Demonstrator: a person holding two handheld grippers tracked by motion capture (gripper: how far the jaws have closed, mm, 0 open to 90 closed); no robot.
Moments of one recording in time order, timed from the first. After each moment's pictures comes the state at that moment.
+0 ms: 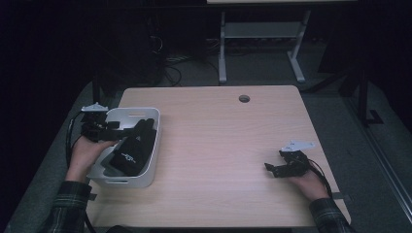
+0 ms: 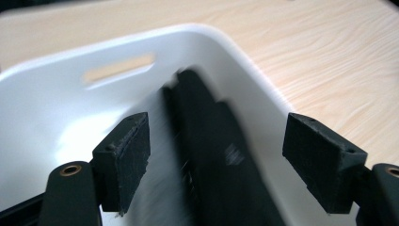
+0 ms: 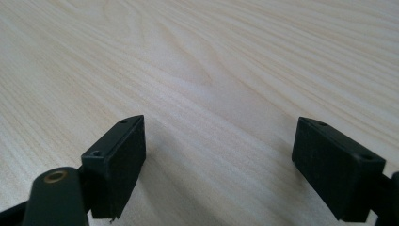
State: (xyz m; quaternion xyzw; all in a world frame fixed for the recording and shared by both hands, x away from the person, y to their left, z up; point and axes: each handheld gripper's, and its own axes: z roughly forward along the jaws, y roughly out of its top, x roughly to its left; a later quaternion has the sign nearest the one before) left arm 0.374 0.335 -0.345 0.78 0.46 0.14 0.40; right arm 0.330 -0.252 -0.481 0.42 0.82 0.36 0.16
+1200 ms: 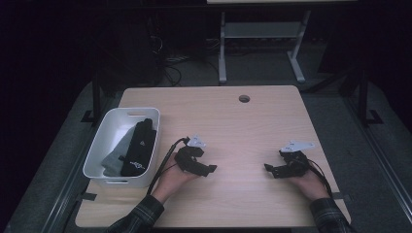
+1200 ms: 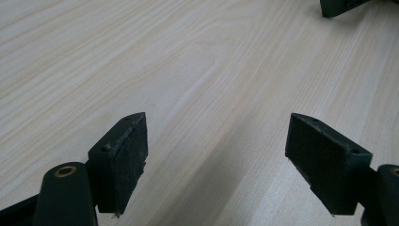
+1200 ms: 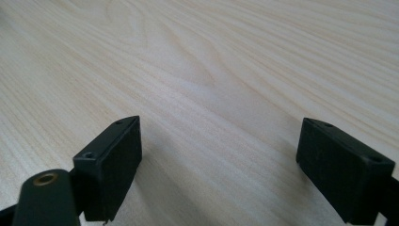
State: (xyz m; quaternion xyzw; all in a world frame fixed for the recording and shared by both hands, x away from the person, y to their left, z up) left arm 0.343 0.108 -0.445 0.88 0.30 0.06 0.36; right arm 0.330 -0.252 -0.482 0.41 0.82 0.36 0.16
